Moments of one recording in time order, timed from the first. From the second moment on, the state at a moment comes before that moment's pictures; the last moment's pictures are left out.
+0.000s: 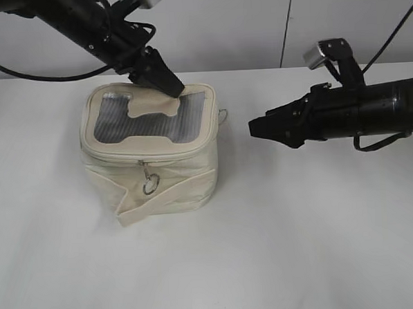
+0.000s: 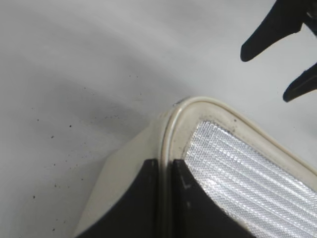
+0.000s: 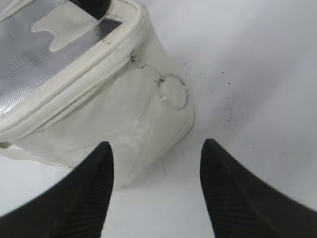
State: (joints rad) left arm -0.30 2.22 -1.88 -0.81 1.20 1.11; right arm 0.19 1.85 -0.83 1.82 0.67 -2.03
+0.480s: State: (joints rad) left arm -0.31 2.22 -1.88 -0.81 1.21 1.11; right arm 0.21 1.99 -0.97 1.82 0.73 -2.08
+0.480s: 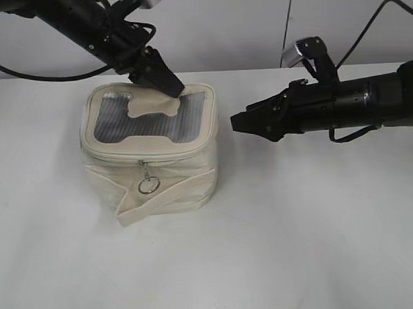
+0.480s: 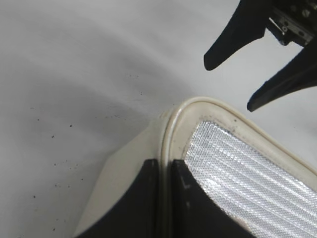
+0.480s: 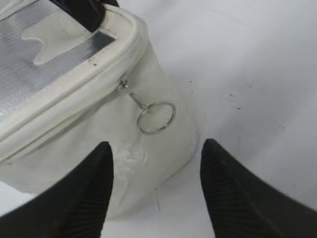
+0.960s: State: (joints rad) left arm -0.31 2.22 -1.88 -0.81 1.20 1.11; right arm 0.34 1.99 -0.98 1.82 0.58 -2.09
